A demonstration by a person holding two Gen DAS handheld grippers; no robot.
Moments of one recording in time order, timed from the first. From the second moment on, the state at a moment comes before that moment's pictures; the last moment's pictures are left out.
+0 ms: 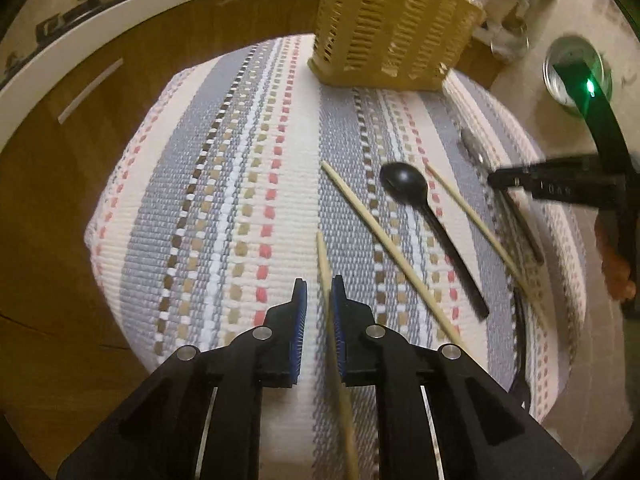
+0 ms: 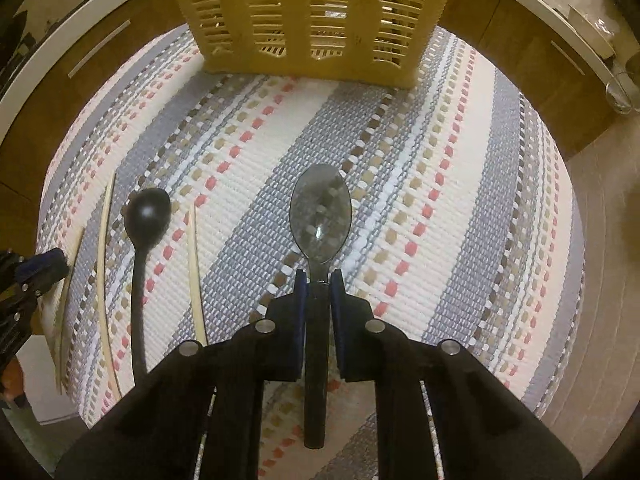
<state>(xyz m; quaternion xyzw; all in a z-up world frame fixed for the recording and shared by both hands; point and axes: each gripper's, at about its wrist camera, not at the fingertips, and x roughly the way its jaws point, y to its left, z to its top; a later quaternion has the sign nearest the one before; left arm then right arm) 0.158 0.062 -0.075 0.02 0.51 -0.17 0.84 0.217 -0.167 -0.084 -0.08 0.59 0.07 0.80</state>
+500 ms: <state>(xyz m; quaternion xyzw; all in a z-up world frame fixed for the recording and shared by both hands) 0.157 0.021 -0.079 0.16 0.55 -0.15 0.81 0.216 -0.145 -0.085 -0.11 0.58 0.08 0.81</state>
